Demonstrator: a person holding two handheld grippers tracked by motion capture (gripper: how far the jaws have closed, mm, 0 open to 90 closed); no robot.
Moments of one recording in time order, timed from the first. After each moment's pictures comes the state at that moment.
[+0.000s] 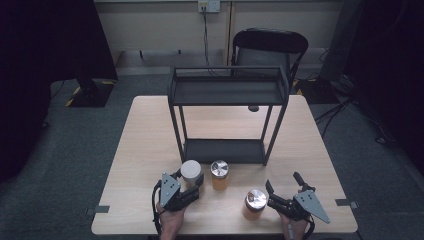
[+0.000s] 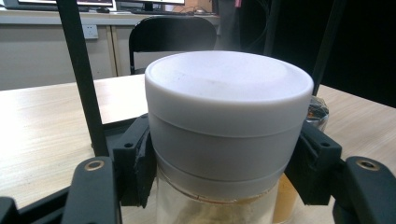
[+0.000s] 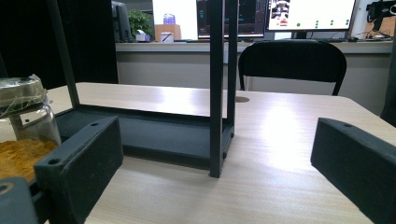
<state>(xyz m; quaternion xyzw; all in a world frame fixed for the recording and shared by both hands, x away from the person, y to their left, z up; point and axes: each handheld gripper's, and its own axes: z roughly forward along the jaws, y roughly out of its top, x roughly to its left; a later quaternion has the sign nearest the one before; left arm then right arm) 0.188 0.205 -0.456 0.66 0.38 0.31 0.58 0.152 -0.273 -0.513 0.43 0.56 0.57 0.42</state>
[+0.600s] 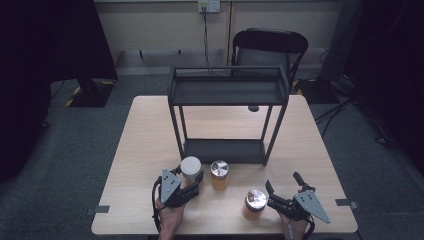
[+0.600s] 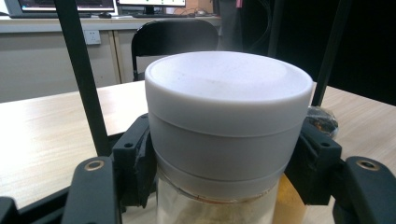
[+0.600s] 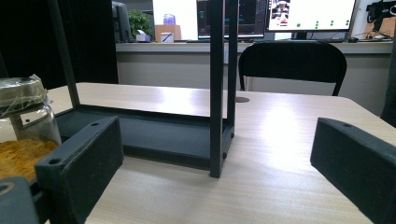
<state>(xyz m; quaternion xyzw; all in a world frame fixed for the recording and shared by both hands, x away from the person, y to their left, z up) 0.195 0.204 -0.446 0.66 0.37 0.32 0.57 0.151 -0.273 -0.513 0.43 0.56 0.57 0.42</state>
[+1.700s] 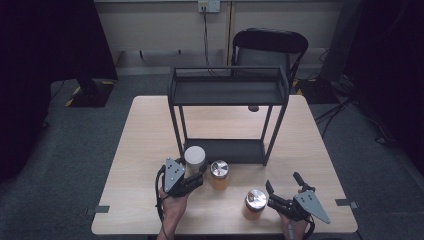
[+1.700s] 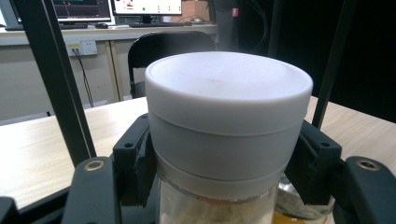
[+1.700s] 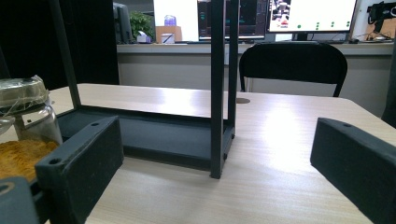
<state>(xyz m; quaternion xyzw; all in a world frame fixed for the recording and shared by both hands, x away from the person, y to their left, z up) 0.214 0.193 -0.423 0.66 0.36 0.32 0.58 0.151 -0.273 -0.514 0.43 0.56 0.57 0.42</state>
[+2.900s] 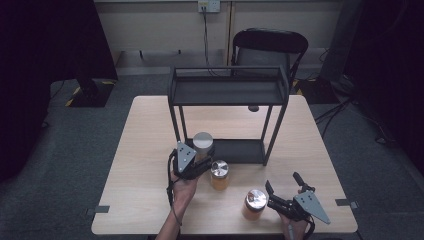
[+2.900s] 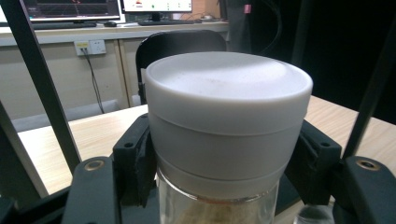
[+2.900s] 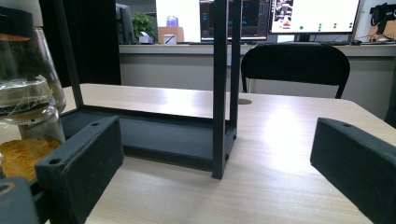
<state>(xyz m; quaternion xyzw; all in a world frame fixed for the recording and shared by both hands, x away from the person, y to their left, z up) 0.254 0.161 -0.414 0.65 0.38 0.34 0.56 0.151 -0.275 -0.515 0.42 0.56 0.57 0.42</state>
